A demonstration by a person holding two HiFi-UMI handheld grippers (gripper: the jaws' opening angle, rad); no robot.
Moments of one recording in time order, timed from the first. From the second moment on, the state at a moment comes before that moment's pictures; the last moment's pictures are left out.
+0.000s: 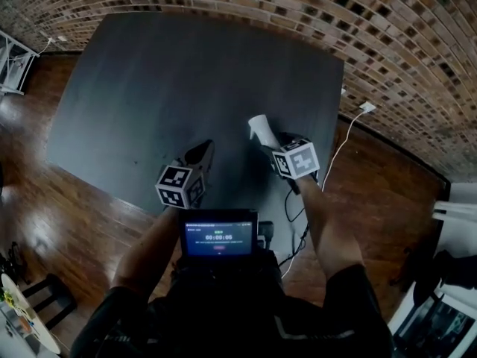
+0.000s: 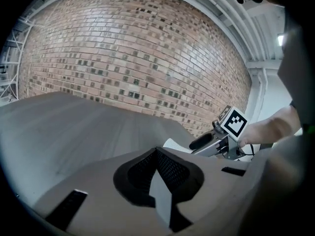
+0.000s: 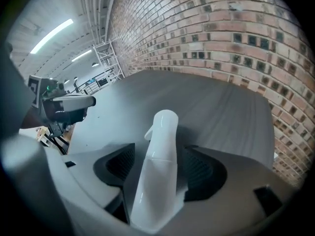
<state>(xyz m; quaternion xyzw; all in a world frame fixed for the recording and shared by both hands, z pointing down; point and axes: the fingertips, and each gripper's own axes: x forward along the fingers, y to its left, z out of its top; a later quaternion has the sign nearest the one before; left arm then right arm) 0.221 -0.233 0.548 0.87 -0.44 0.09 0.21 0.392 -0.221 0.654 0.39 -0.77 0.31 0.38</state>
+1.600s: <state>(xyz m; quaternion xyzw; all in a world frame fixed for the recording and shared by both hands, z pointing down) 0.119 -0.187 0.439 0.82 -0.55 0.02 0.13 0.279 -0.228 0.522 0.31 -0.88 0.24 0.25</state>
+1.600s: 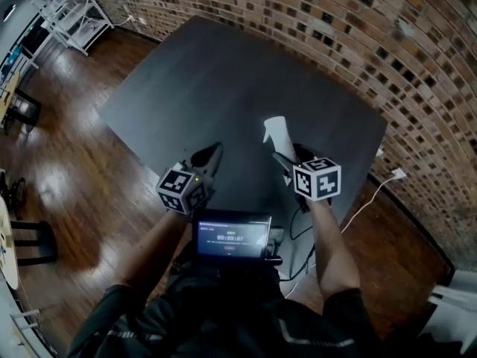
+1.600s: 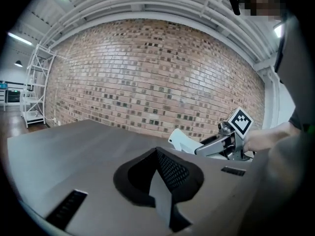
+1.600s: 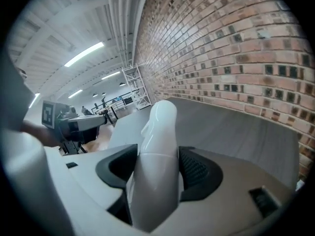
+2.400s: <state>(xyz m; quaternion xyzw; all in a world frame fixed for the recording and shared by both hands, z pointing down) -0.126 -0.125 0.418 0.81 -0.57 -0.03 0.10 0.031 -0.108 0.483 0.29 -0.90 0.23 0.24</state>
